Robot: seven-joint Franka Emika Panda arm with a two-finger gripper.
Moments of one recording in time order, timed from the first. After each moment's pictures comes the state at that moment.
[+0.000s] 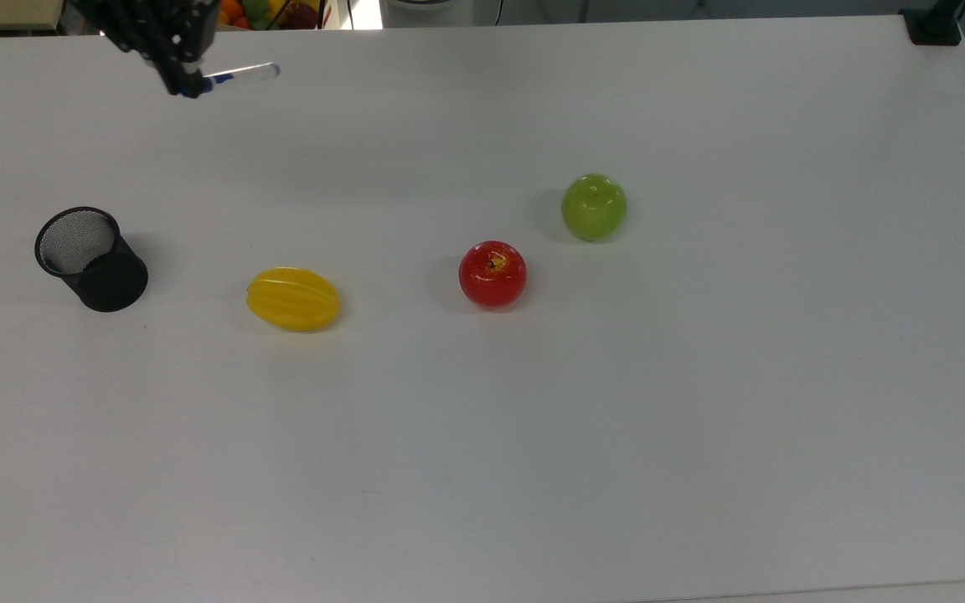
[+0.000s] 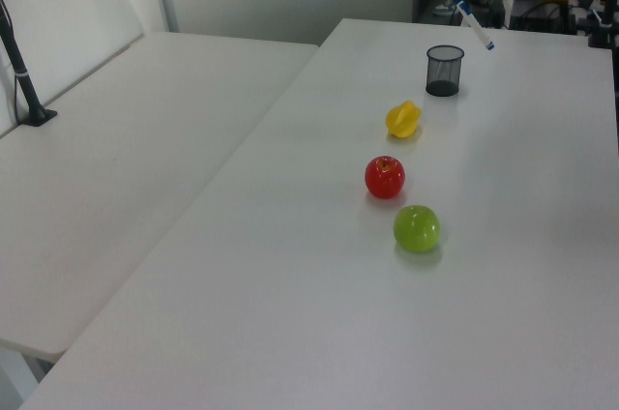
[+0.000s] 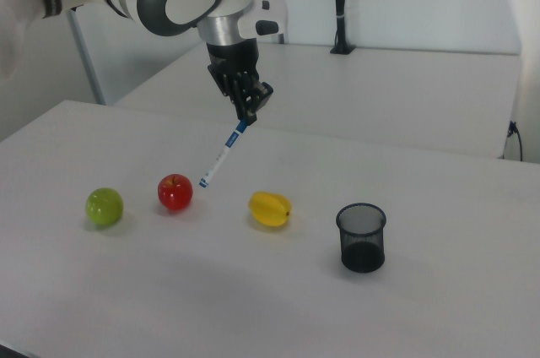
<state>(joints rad) -0.02 0.15 -0.25 -1.48 0.20 1.79 -0.05</state>
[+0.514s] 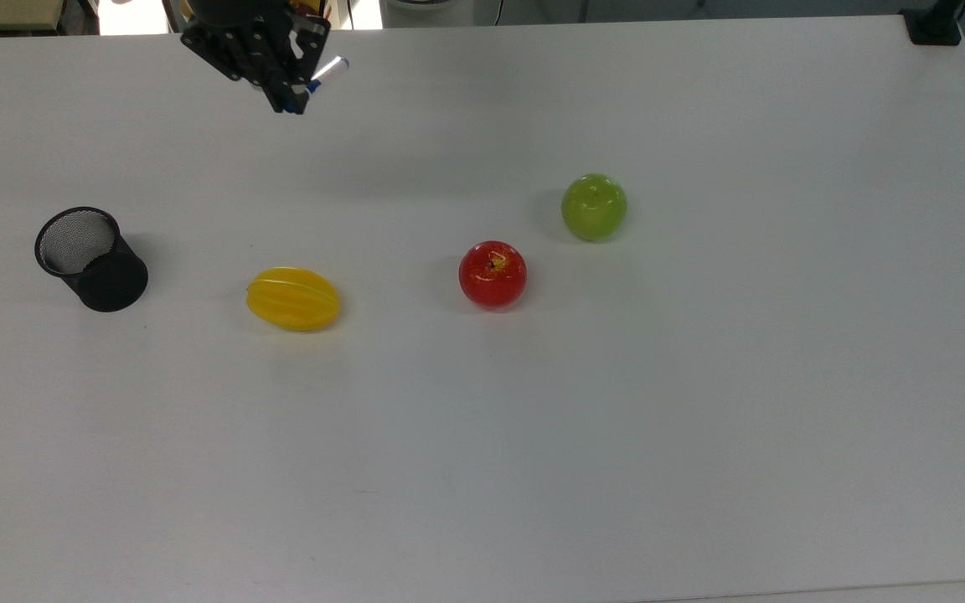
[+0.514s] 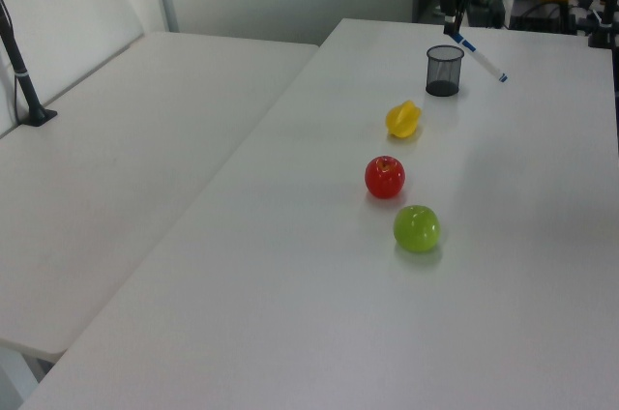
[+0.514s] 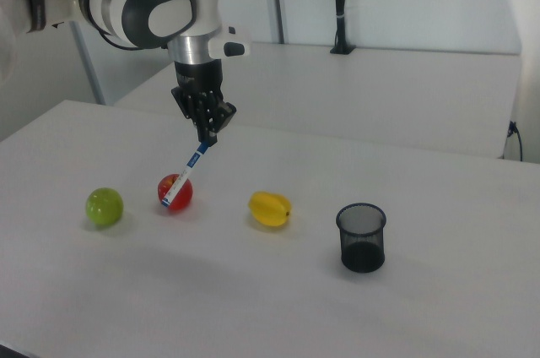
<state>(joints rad) 0.04 0.15 -0.18 -1.56 0.16 1.74 -0.06</state>
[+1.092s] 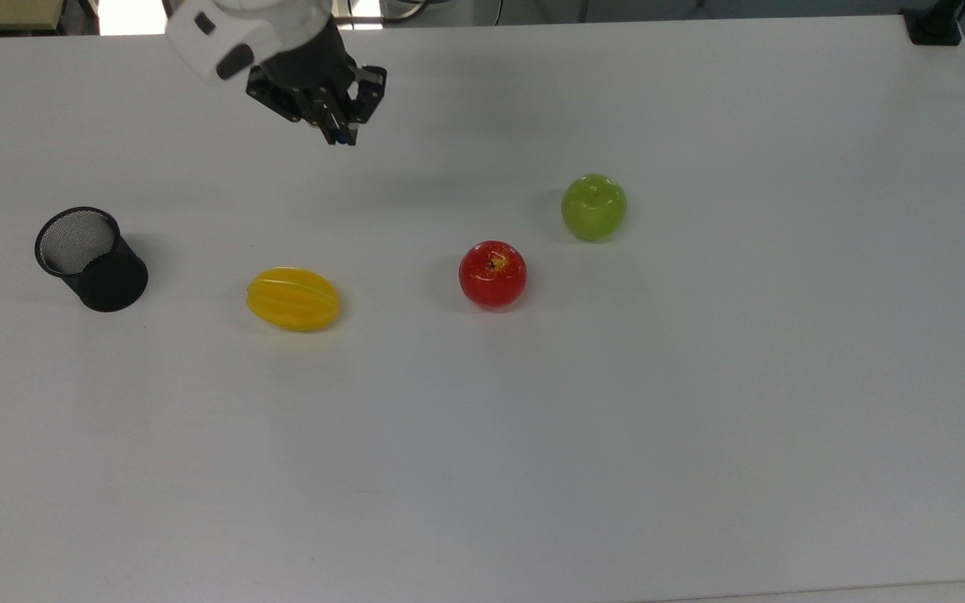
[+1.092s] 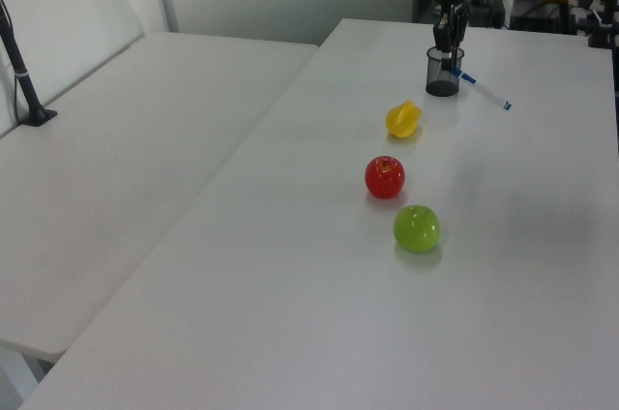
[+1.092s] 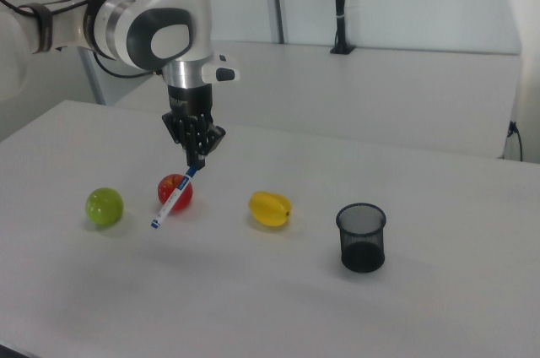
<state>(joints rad) 0.06 0.21 -0.12 -1.61 0.12 1.74 -0.06</state>
